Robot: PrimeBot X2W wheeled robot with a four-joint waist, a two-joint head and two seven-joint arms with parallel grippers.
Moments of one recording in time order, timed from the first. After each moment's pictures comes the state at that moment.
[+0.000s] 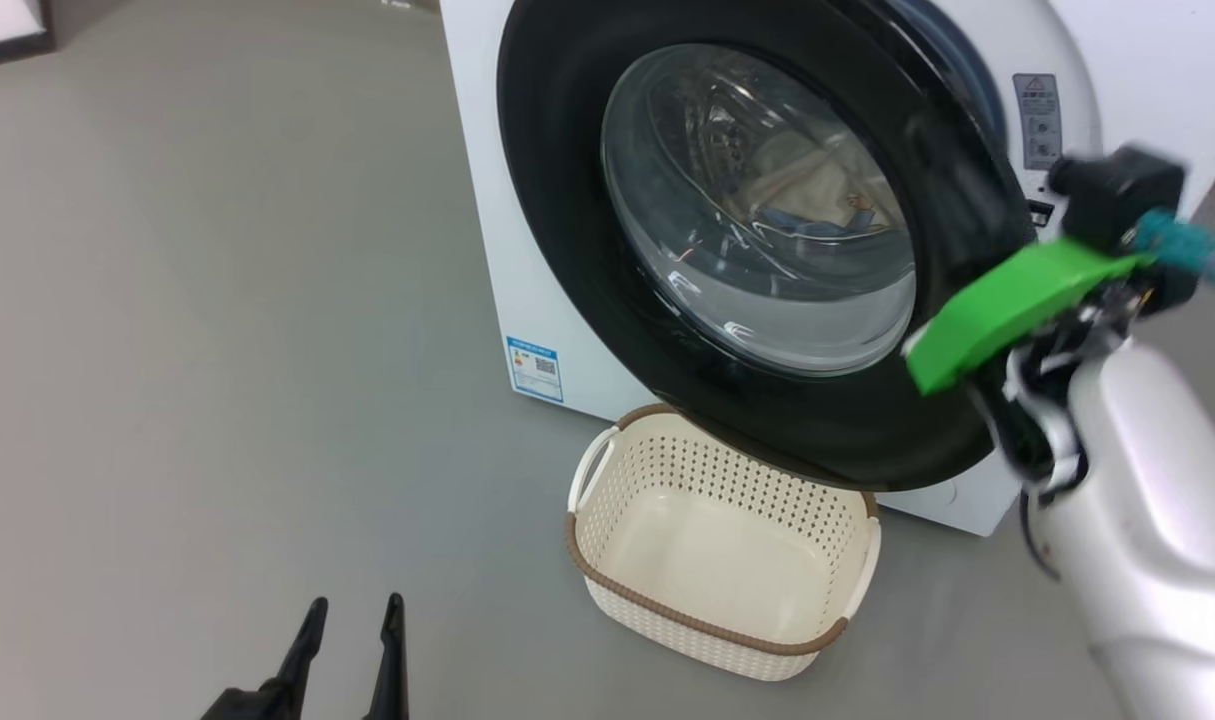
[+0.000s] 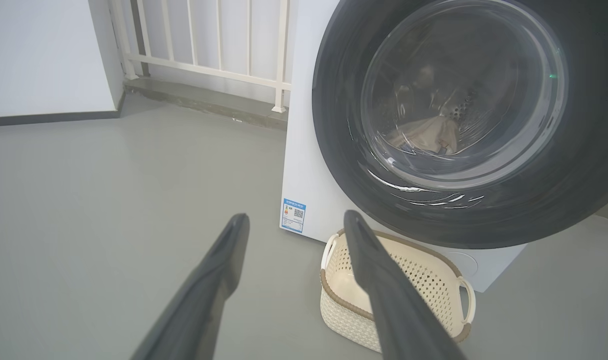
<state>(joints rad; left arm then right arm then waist) 0.00 0.20 -0.35 0.23 -0.46 0.16 -0.25 -0.64 -0.16 0.18 0.33 0.37 0.13 0.03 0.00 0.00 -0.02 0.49</state>
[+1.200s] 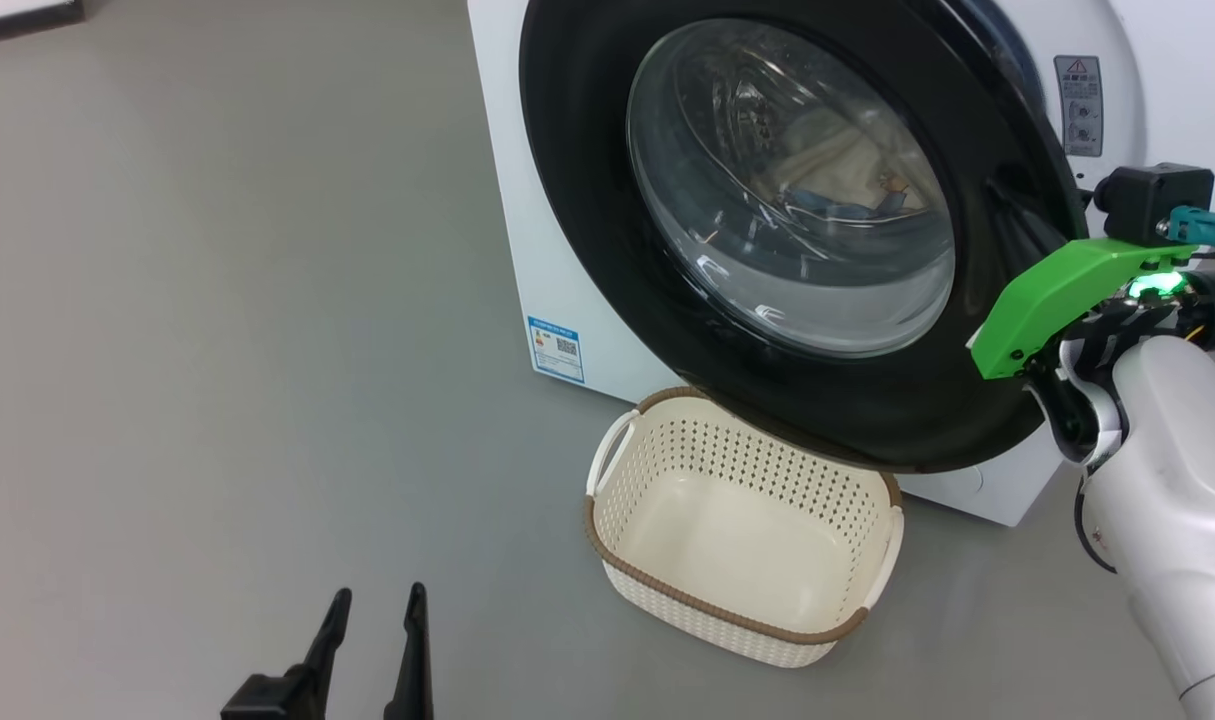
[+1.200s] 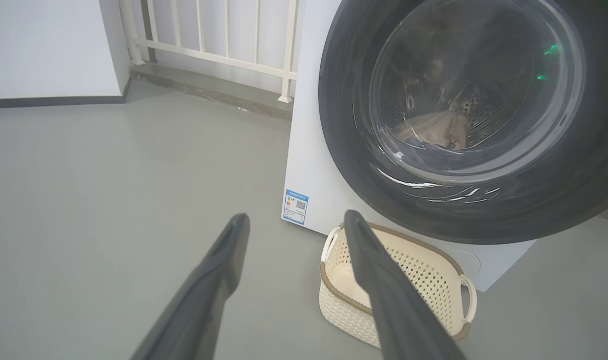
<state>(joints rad) -0.03 0.16 -0.36 0.27 -0.46 0.13 -0.25 -0.75 -0.20 0.17 0.74 0.42 0.13 0.00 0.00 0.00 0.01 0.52</state>
